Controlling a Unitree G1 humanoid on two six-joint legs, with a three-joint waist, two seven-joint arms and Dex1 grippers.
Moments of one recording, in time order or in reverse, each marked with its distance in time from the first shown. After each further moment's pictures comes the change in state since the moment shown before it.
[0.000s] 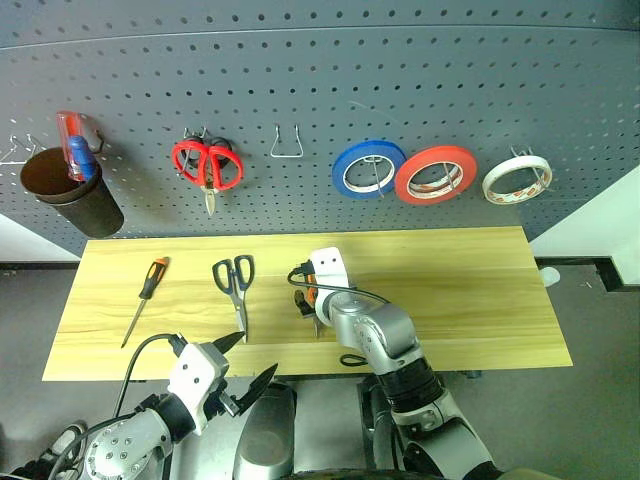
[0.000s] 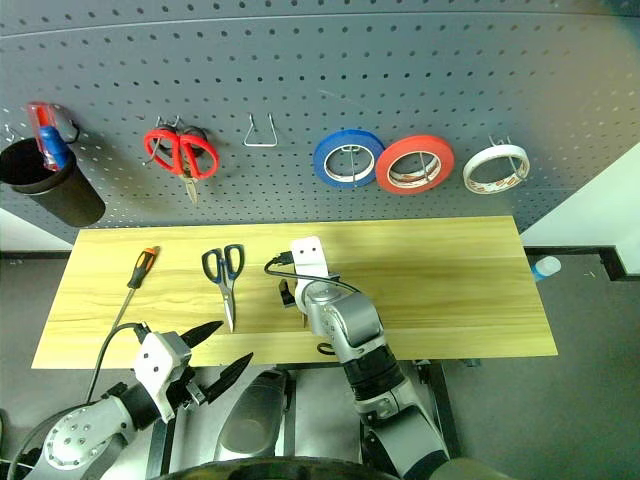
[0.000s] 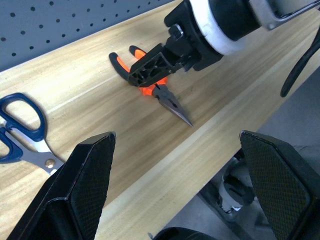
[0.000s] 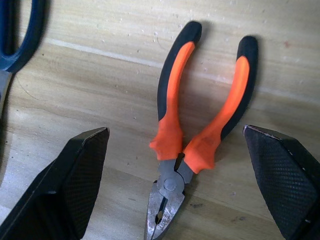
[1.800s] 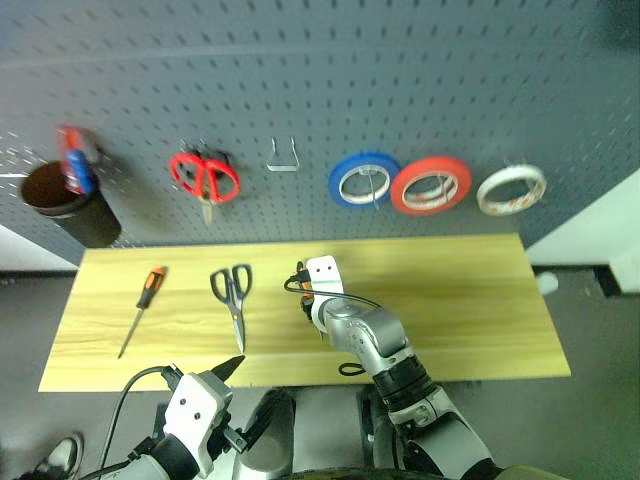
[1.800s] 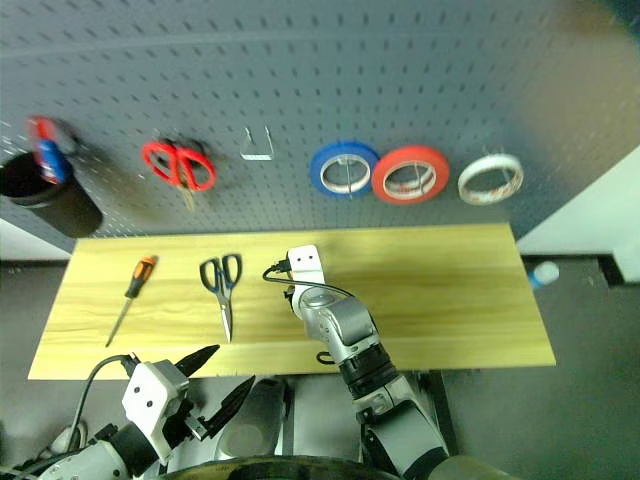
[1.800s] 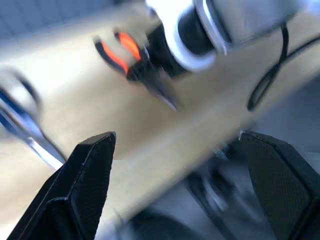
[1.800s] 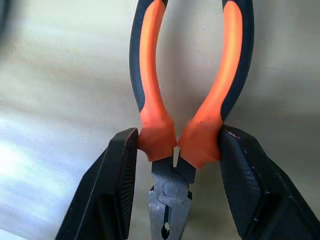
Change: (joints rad) left arm 0.235 -0.048 -0.047 -0.219 0.038 0.035 0.109; right arm -0.009 0.000 0.031 0.083 0.043 -0.080 -0.024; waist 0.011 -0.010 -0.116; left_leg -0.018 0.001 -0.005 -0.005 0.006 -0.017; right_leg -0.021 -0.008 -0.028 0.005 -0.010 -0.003
